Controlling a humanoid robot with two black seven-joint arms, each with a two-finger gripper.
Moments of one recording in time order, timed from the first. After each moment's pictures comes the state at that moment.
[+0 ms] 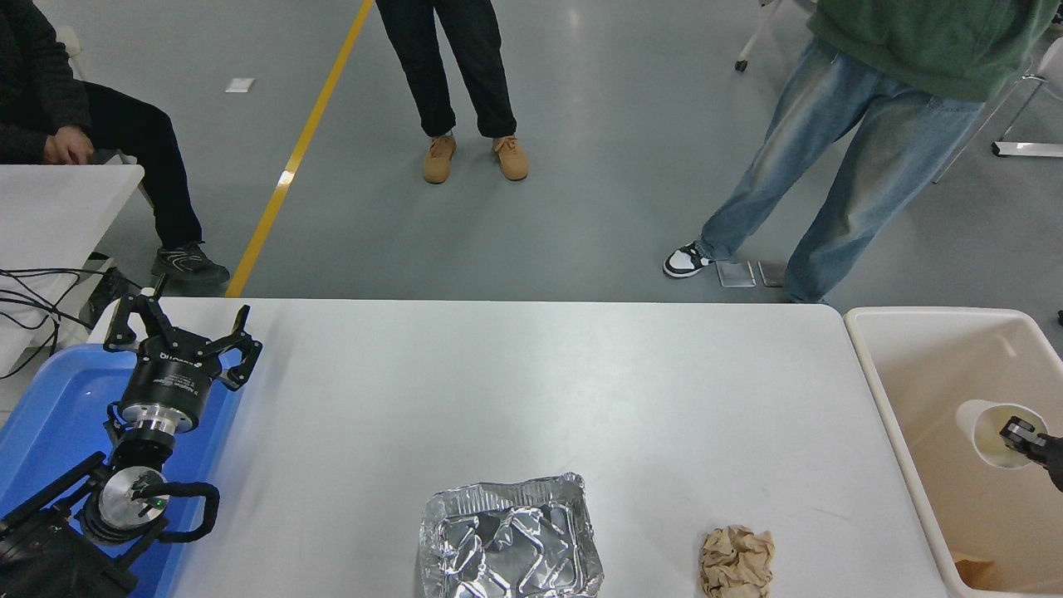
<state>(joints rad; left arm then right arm) -0.36 0.44 -0.97 -0.75 -0.07 -0.48 -0.54 0.64 -0.48 -0.26 0.01 -0.61 0.15 0.35</state>
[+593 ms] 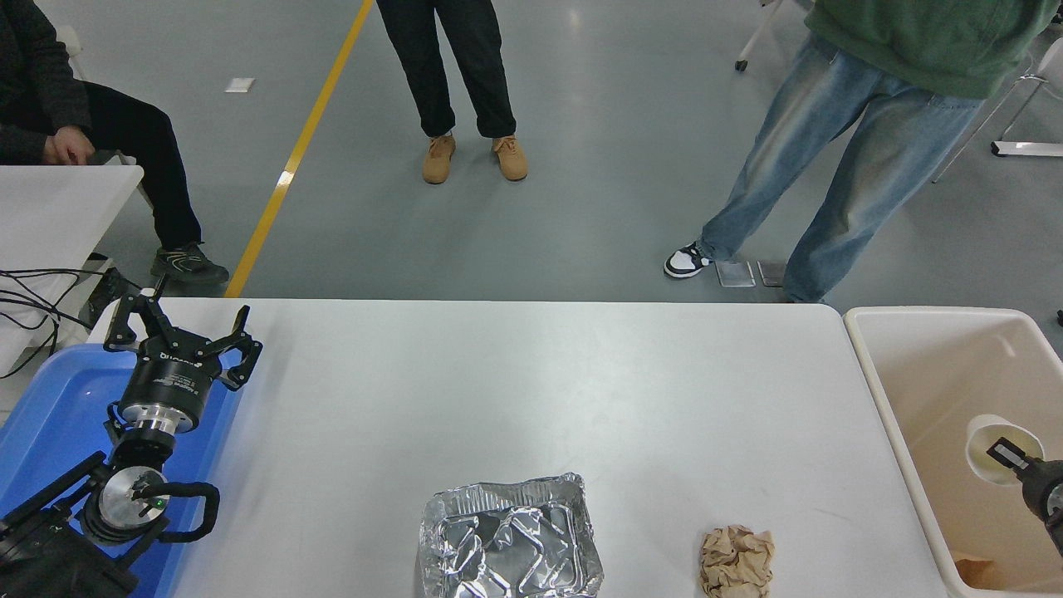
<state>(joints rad) -0.36 0.44 -0.97 -0.75 -0.07 -0.48 -0.54 0.59 -0.40 -0.26 -0.01 -0.48 -0.06 0.22</state>
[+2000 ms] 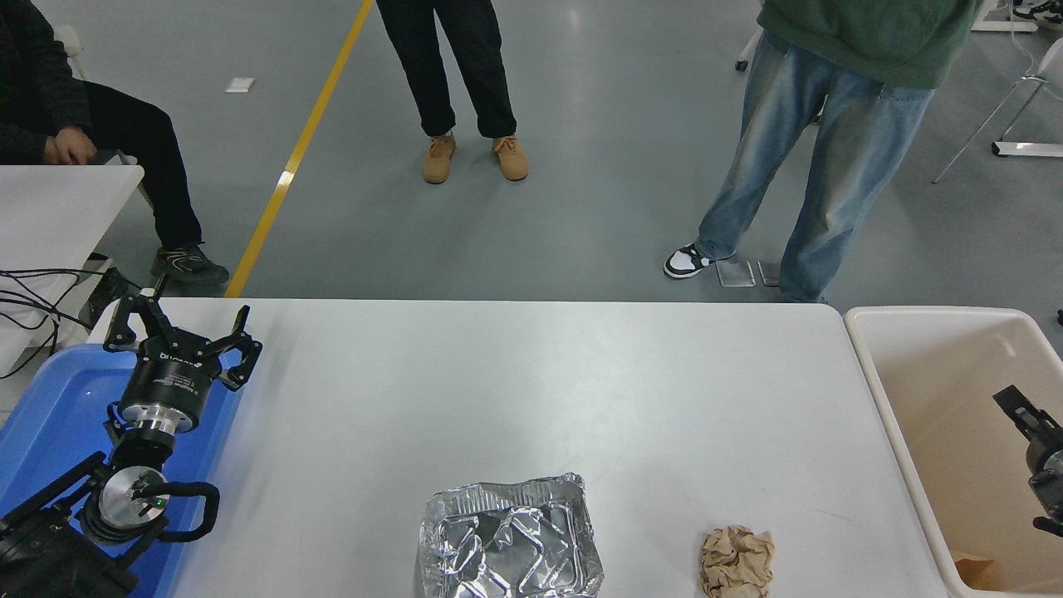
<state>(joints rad) -0.36 0.44 -0.97 -0.75 -0.07 -0.48 -0.54 0.69 -0.39 -0.10 -0.01 -0.21 -0.13 0.13</state>
